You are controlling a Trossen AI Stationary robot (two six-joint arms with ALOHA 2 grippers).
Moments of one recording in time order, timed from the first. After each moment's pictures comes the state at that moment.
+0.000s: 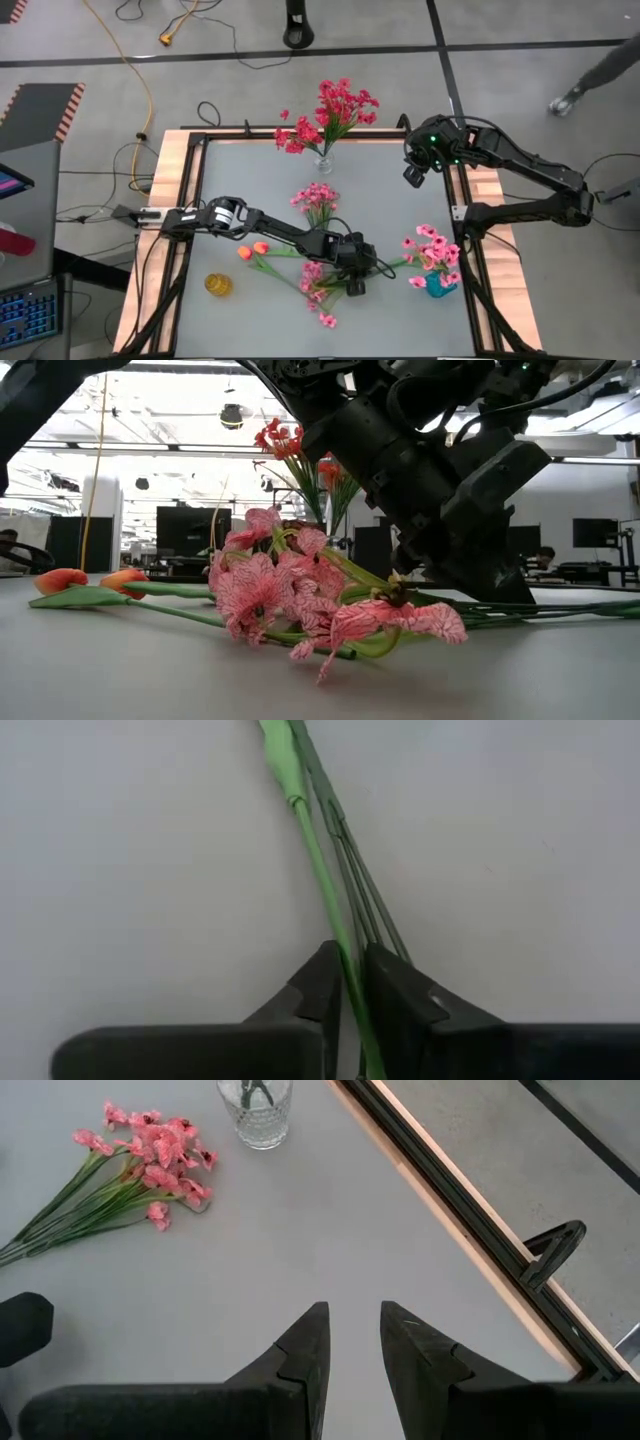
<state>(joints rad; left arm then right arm) -0.19 2.37 1.75 -0.18 0.00 -0.23 -0.48 1.04 1.14 -1.01 0.16 0.07</state>
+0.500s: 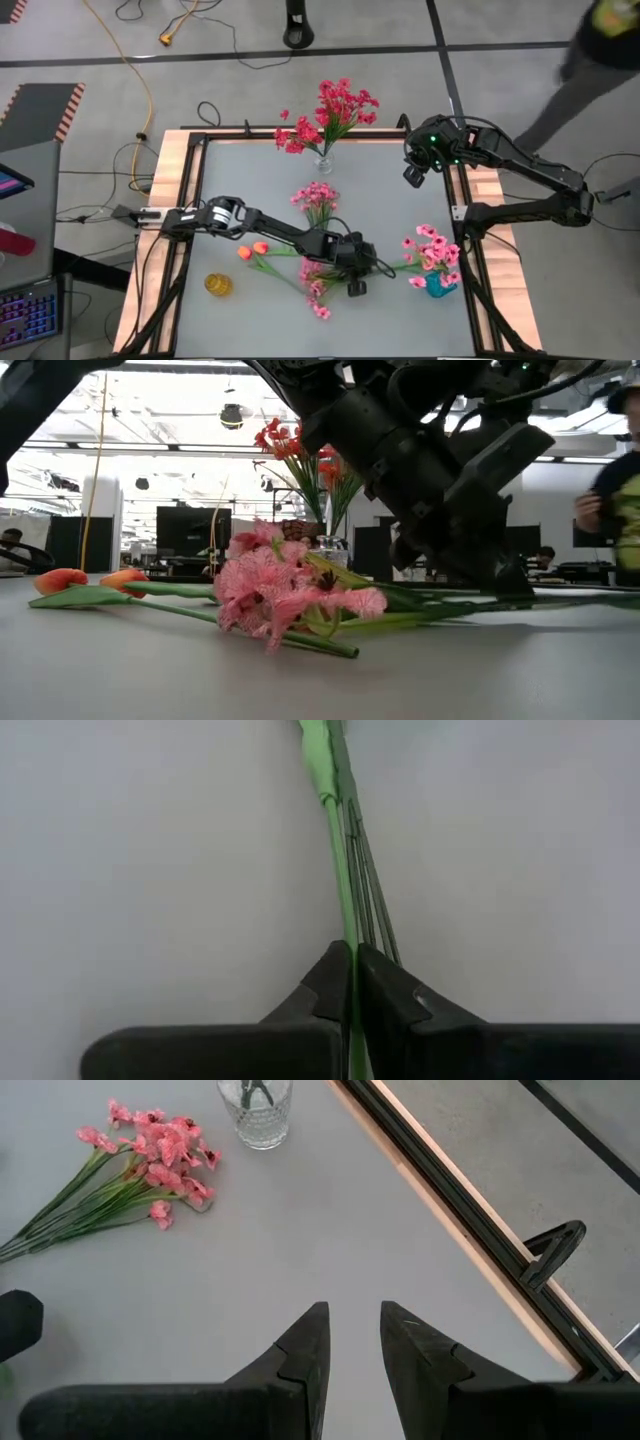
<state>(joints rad) -0.19 2.35 1.75 -0.18 -0.02 -0.28 -0.48 1.04 1.14 -1.01 0.16 0.07</state>
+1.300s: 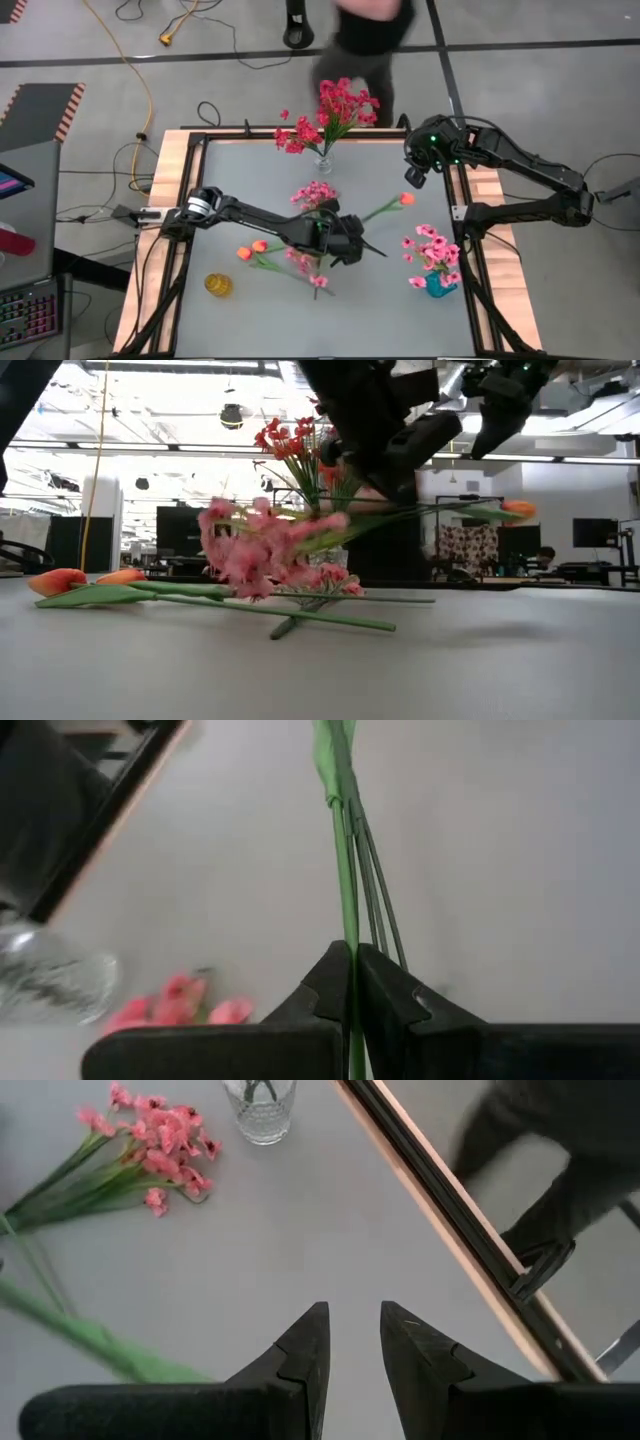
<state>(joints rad) -0.19 2.15 1.75 -0.56 -0.65 -0.31 -0.48 1.04 1.14 -1.01 0.16 -0.01</state>
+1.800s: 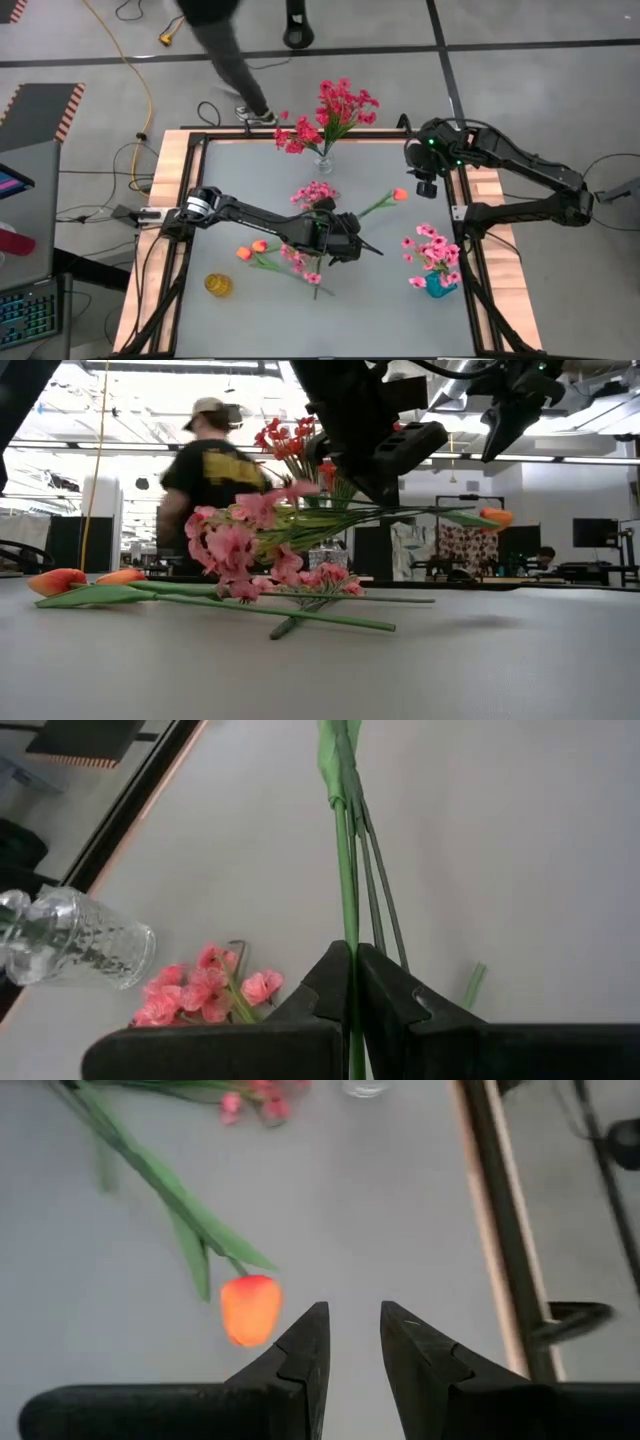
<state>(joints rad) -0.19 2.14 1.75 -0.63 -0.69 -0.36 -0.48 1.05 1.14 -1.10 0.02 -0.35</state>
